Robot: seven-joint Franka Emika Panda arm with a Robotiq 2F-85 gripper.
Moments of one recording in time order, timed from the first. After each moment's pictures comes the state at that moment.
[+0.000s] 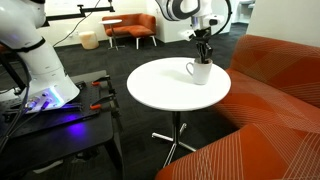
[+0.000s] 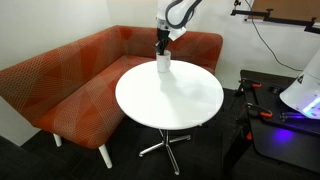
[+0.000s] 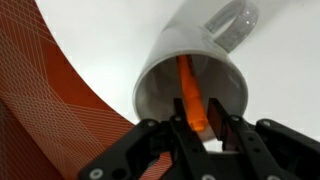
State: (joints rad) arm -0.10 0.62 -0.09 -1.77 -0.07 2.59 0.10
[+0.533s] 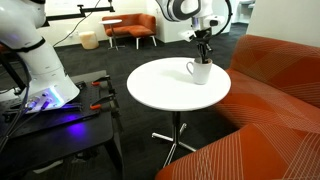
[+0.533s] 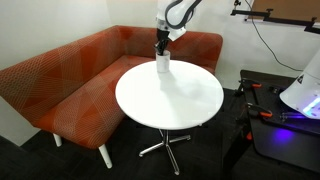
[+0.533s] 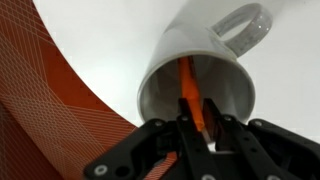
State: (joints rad) arm -0.10 0.63 -0.09 -1.76 -0.06 2.59 0.10
